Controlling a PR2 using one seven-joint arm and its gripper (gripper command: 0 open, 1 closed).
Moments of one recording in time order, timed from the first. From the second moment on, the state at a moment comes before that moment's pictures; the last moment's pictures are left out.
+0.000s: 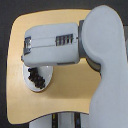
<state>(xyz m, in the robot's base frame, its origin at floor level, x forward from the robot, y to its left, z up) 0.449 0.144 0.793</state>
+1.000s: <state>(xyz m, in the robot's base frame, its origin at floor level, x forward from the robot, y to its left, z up) 0.451 0.120 0.949</state>
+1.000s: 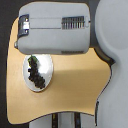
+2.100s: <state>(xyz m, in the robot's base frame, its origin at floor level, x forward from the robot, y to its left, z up) 0.460 -0.145 0.945</state>
